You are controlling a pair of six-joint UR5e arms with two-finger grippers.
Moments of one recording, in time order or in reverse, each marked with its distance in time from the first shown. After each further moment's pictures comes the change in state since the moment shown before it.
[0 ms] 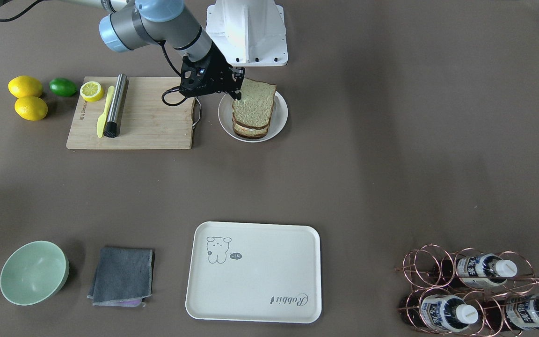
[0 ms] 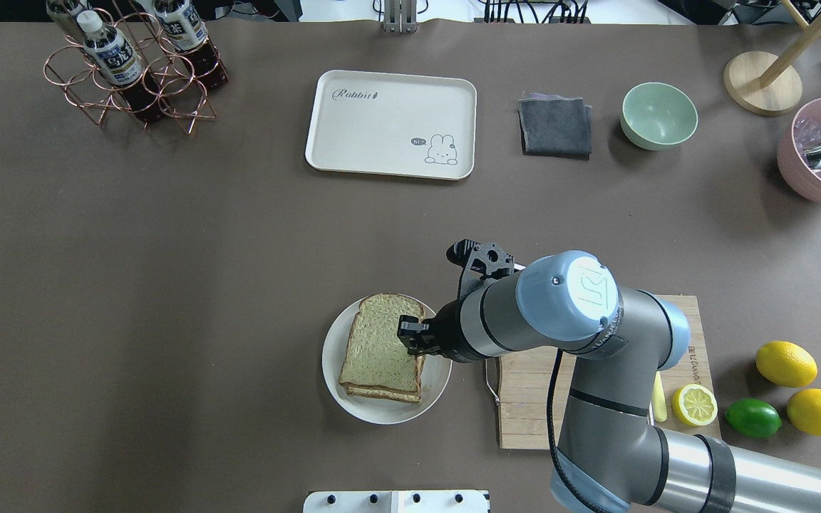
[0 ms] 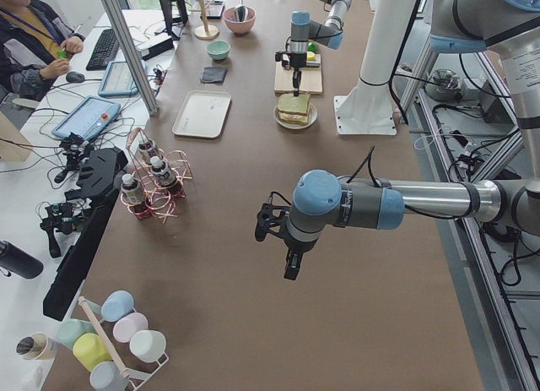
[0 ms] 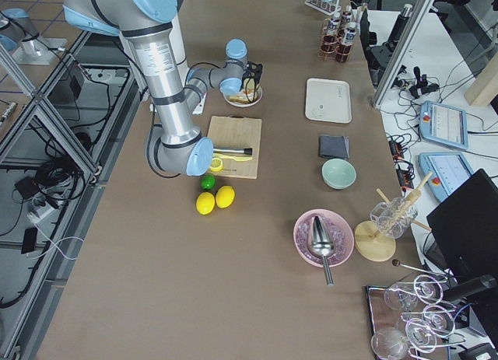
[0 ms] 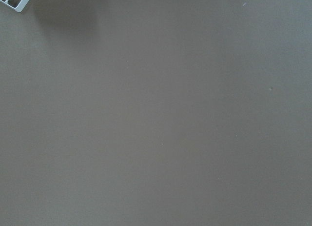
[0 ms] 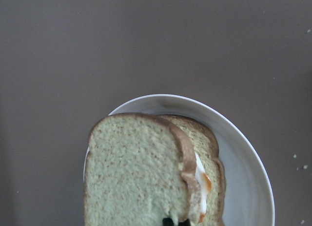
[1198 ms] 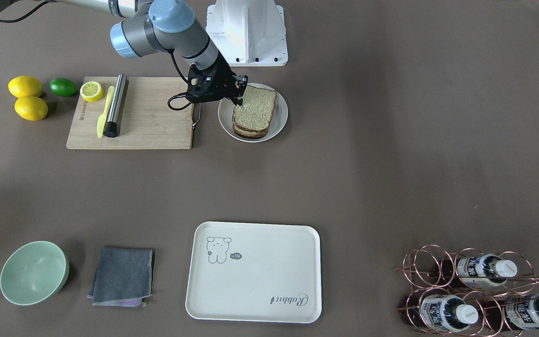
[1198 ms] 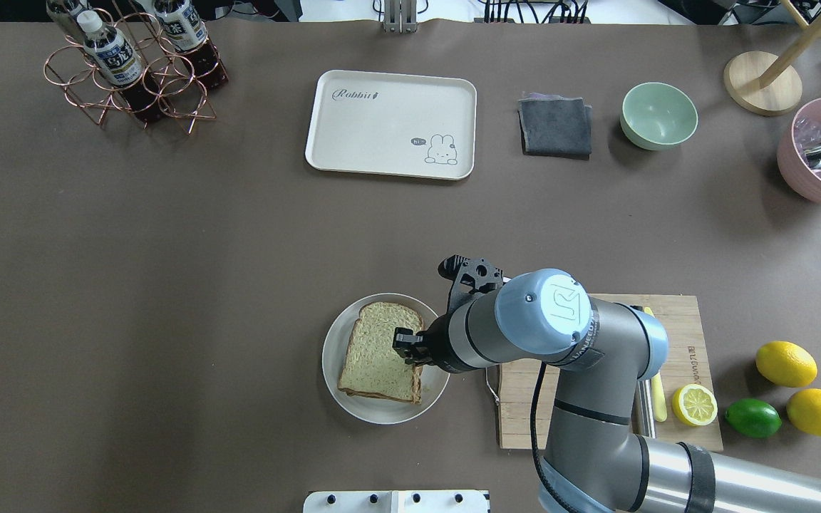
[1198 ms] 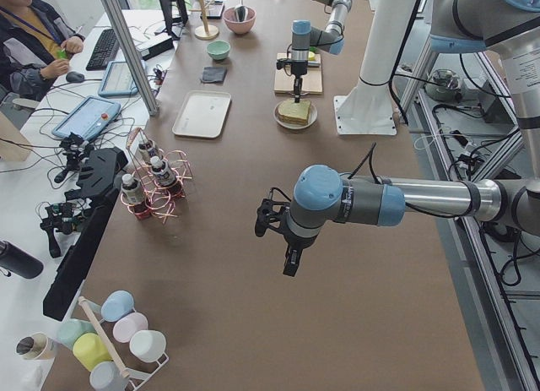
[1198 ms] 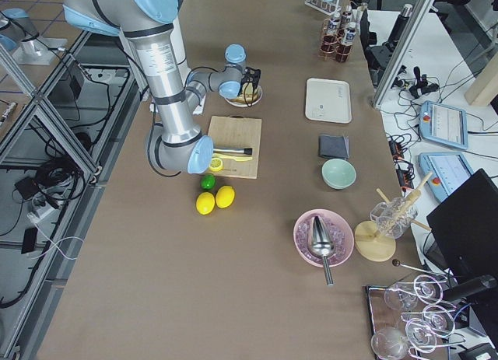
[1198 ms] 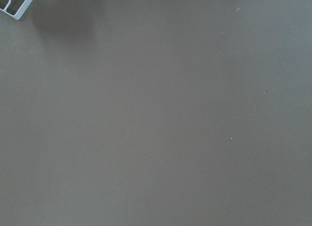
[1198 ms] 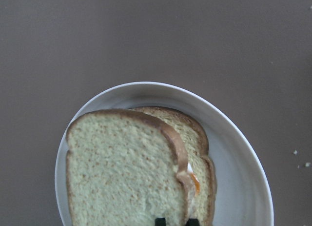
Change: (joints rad) left arm 0.000 0.003 -0.015 0.001 0.000 -0.002; right arm -0.031 0.010 -0.048 0.002 -0.023 -0.001
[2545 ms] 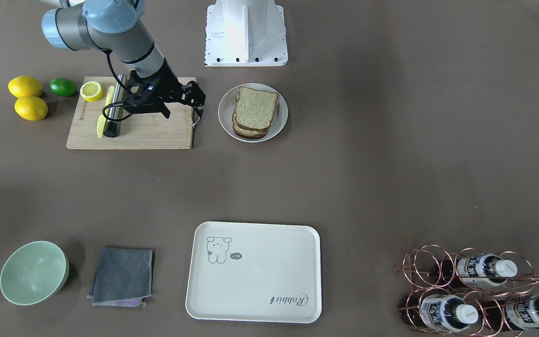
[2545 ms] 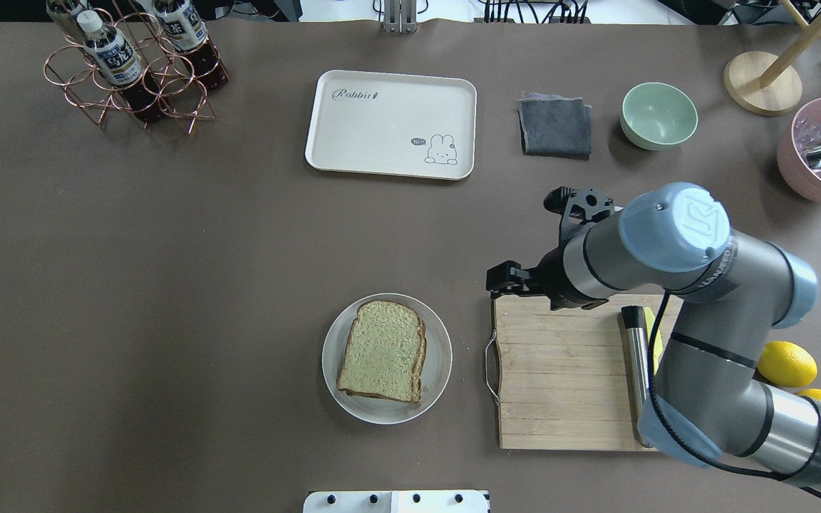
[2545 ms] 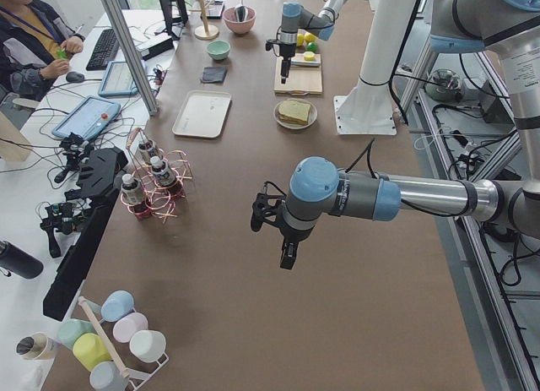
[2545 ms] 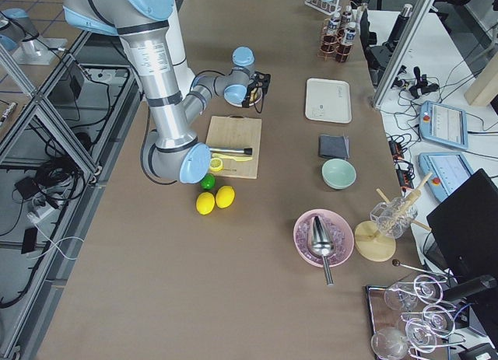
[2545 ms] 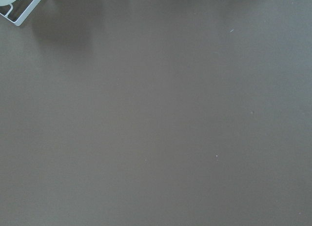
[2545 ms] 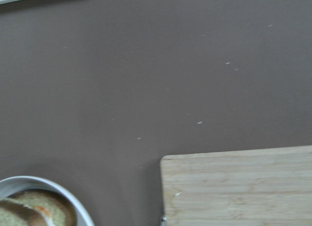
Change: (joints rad) left arm 0.050 -0.030 -0.066 -0.002 -0.024 -0.184; right arm 0.226 -0.205 0.205 -0.220 0.103 -0.241
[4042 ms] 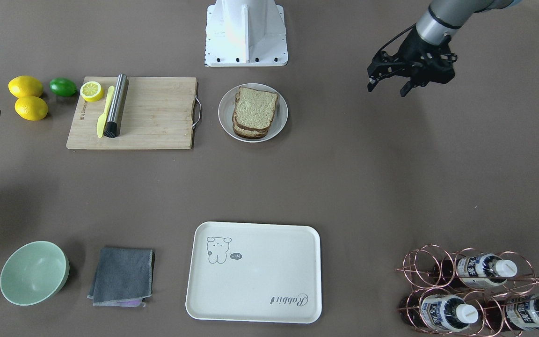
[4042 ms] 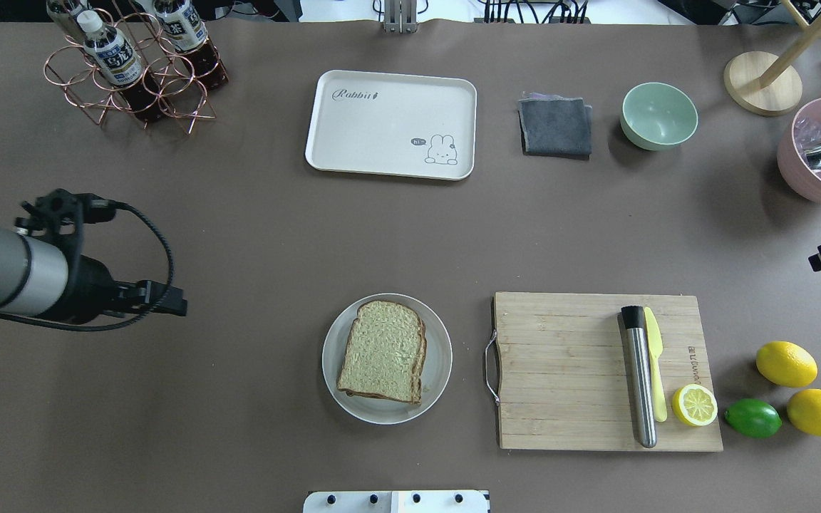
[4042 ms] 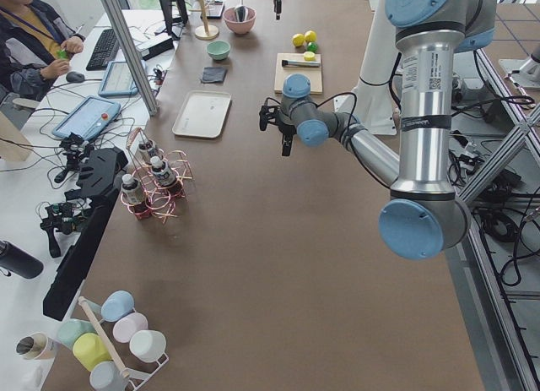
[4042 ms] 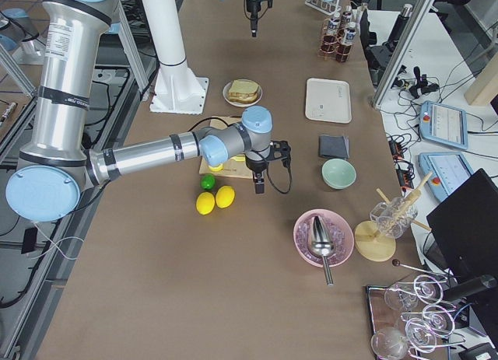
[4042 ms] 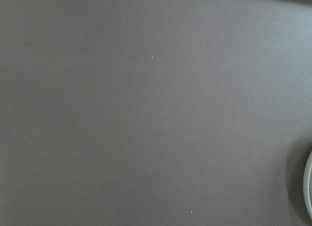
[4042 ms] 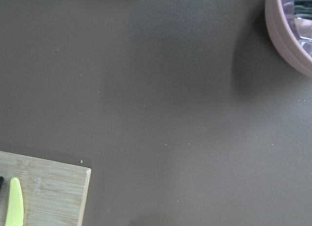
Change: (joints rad) left arm 1.008 -0.447 -0.010 -0.289 0.450 -1.206; right arm 0.588 -0.502 0.037 -0.036 0.287 -0.927
